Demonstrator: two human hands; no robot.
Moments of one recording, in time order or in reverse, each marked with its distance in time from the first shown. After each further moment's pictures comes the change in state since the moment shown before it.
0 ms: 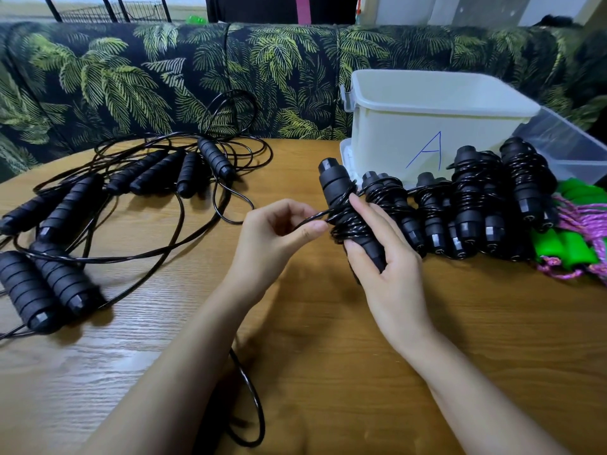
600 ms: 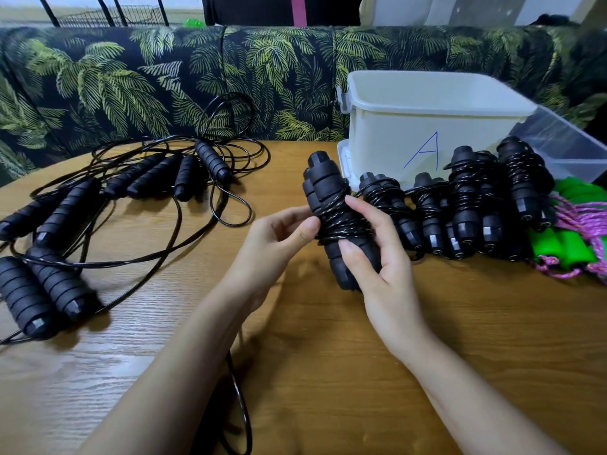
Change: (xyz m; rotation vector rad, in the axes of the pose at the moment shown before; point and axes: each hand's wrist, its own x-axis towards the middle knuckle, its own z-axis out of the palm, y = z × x) left_hand -0.002 0.001 0.003 -0.109 -0.105 -0.157; right_hand -0.003 -0.014 0.000 0.242 -0.069 0.032
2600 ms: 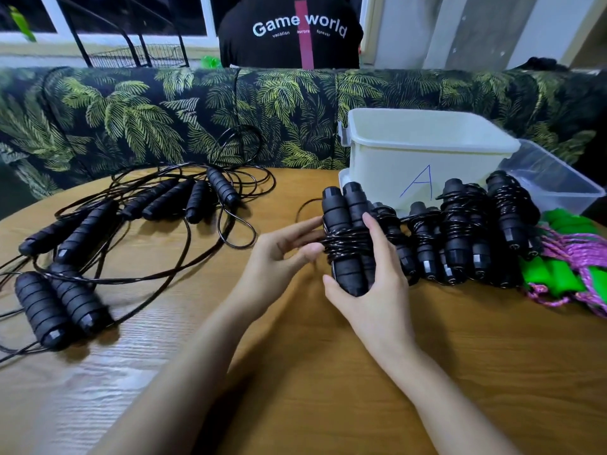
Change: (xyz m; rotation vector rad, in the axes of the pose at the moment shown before) left_hand 0.008 0.001 -0.001 0.148 0.003 0.151; right_hand 0.006 0.013 -0.002 -0.418 0.151 -0.038
